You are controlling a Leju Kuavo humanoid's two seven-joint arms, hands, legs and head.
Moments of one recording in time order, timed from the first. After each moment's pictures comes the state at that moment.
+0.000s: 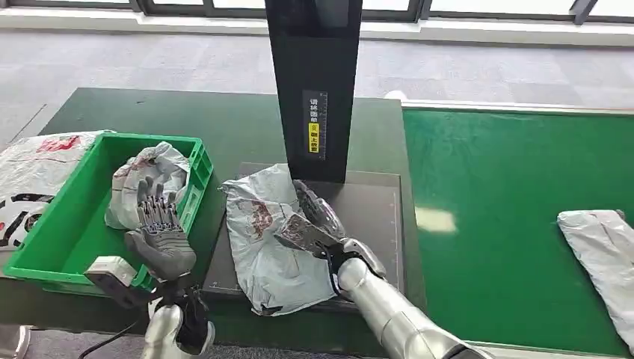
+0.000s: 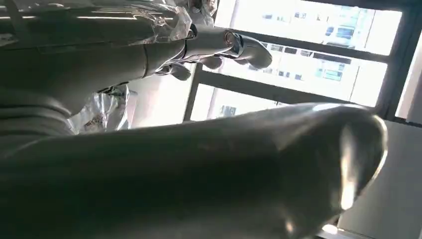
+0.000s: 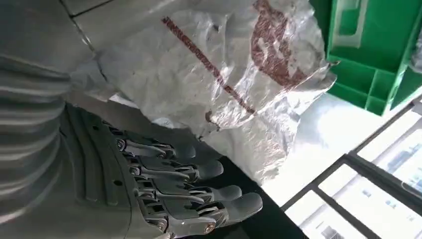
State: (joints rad) left arm -0.04 -0.30 0.18 -1.40 0.17 0.15 -0.70; right arm -0.59 0.32 0.41 -0.54 0.61 -0.31 -0.54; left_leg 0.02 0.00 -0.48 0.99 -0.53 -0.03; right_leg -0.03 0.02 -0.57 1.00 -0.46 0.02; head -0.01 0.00
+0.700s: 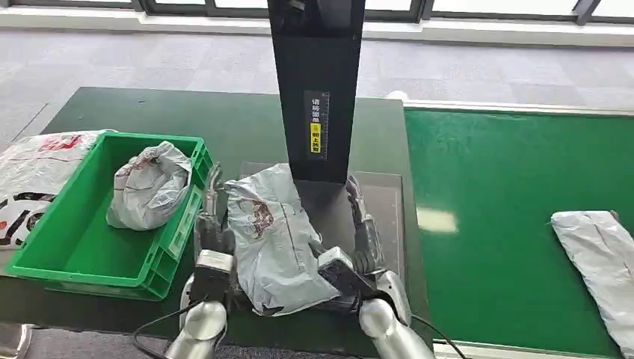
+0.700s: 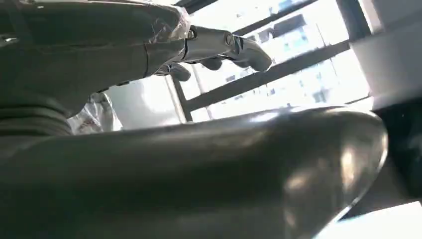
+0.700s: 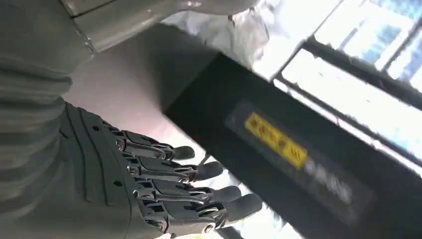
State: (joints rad) left arm -0.12 -0.23 -0.07 -1.26 -0.46 0.46 -0.59; right arm -0.16 0.18 0.41 -1.18 0.63 -0.63 -0.62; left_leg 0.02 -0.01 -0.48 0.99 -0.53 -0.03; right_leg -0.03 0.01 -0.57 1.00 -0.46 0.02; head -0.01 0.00
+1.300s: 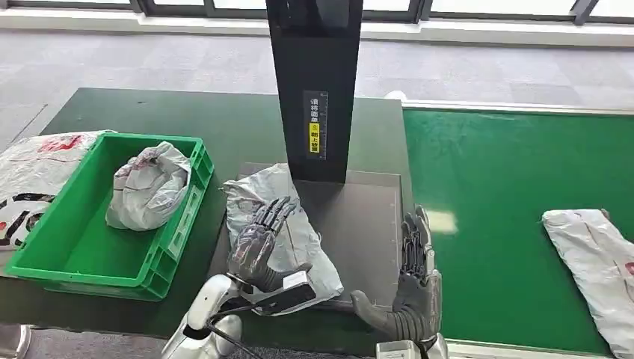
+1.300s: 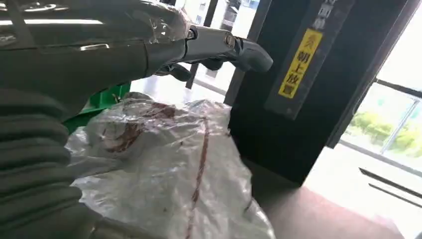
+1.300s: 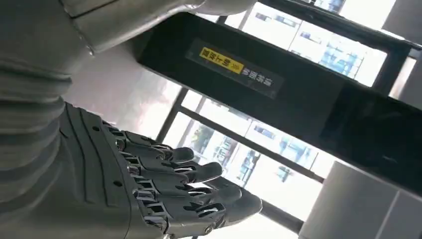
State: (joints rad) left arm -0.16 -0.13 -0.18 -1.14 -1.09 0.32 -0.22; right arm 0.19 0.10 0.41 -1.76 0.58 -0.65 -0.70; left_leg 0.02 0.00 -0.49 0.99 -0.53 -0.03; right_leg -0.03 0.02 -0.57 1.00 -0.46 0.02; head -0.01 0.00
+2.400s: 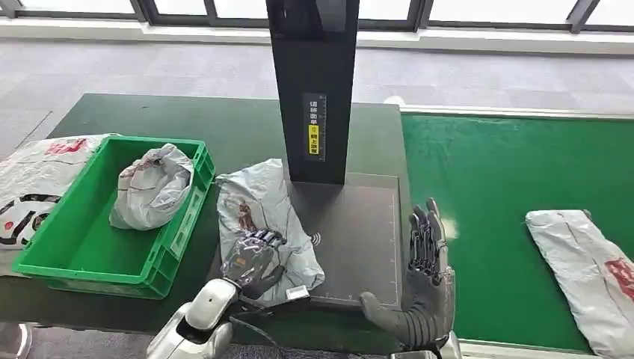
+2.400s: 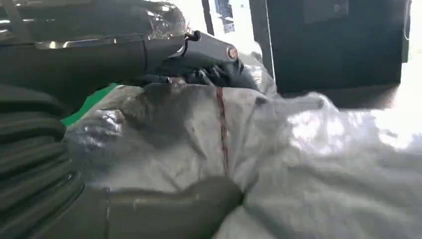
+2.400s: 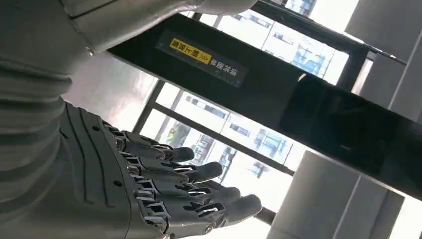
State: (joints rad) left arm -0.17 -0.02 -0.19 -1.04 -1.44 0.11 -0.03; right arm 0.18 0.07 0.41 -1.84 0.57 -0.61 -0.70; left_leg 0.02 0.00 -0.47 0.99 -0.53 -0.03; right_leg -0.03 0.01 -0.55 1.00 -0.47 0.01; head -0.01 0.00
